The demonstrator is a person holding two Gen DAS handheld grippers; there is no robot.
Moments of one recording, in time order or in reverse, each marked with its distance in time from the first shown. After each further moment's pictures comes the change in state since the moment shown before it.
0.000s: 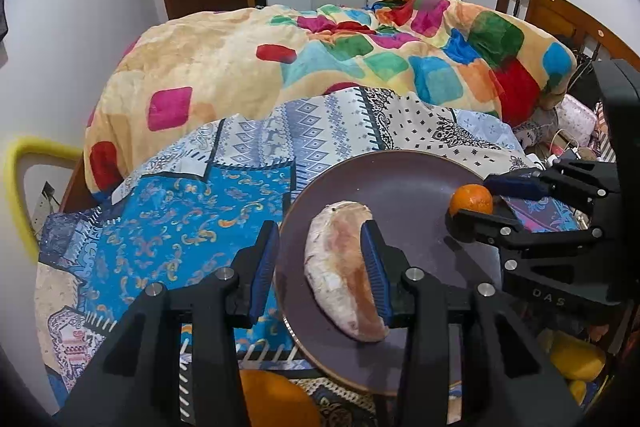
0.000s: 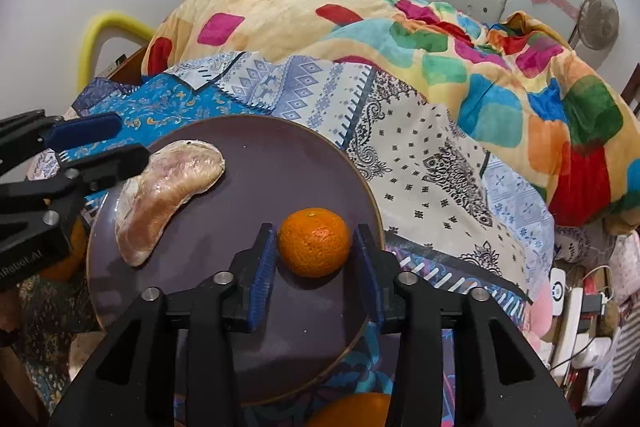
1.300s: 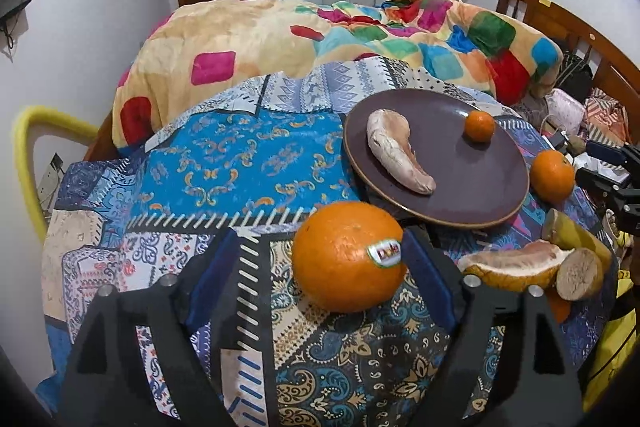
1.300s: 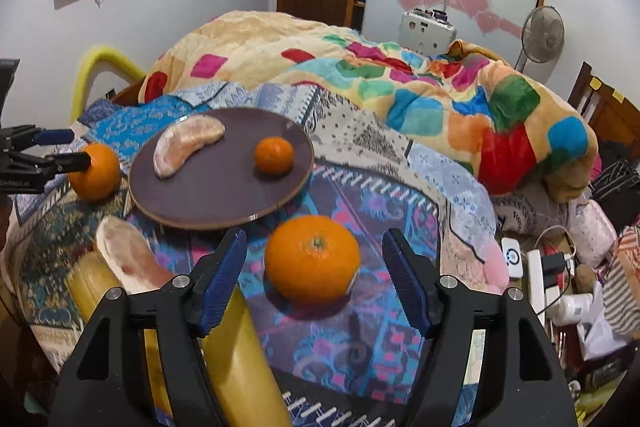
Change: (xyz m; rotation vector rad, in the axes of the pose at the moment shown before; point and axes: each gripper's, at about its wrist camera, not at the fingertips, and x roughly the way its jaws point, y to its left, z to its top) left arm -0.060 0.054 -0.093 -0.032 -0.003 -0.023; right arm -0.093 -0.009 -0.095 0.045 -0.185 -0.111
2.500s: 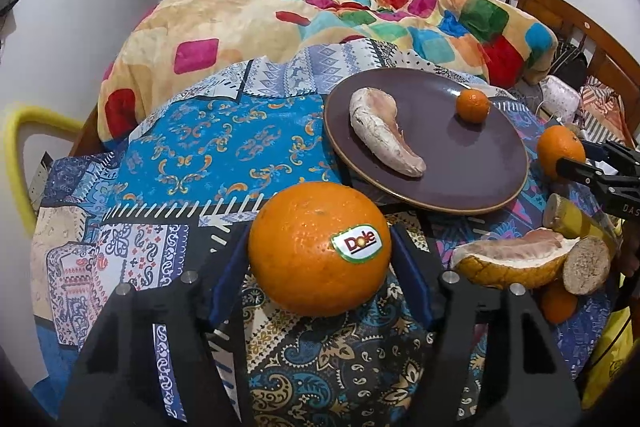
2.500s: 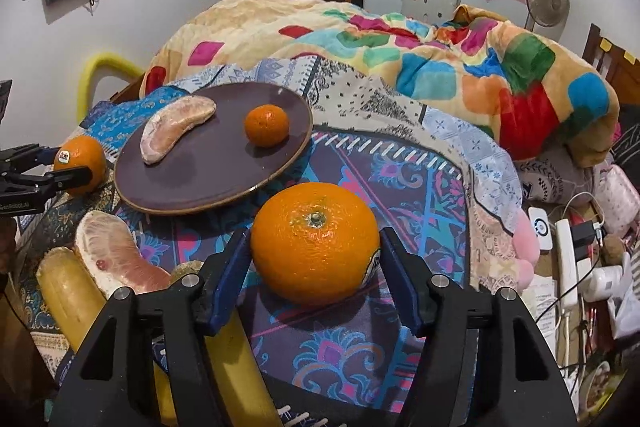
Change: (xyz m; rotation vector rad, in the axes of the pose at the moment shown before) left arm 0.014 -0.009 -0.005 0.007 0.038 -0.027; right arm 0.022 -0.014 -0.012 0.083 0.046 0.073
